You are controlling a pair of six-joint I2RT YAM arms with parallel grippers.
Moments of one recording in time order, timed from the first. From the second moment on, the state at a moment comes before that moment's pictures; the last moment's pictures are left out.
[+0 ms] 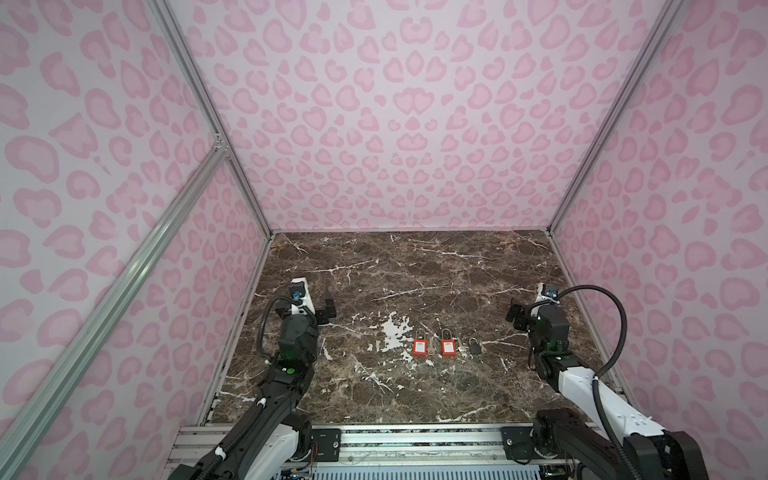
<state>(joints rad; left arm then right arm) -0.20 0.81 0.27 0.47 -0.36 -0.04 0.07 1.02 0.30 0.31 0.29 0.19</state>
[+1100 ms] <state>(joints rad) 0.04 1.47 0.33 0.88 0.00 -0.06 0.00 1.54 0.34 0.94 0.18 0.04</state>
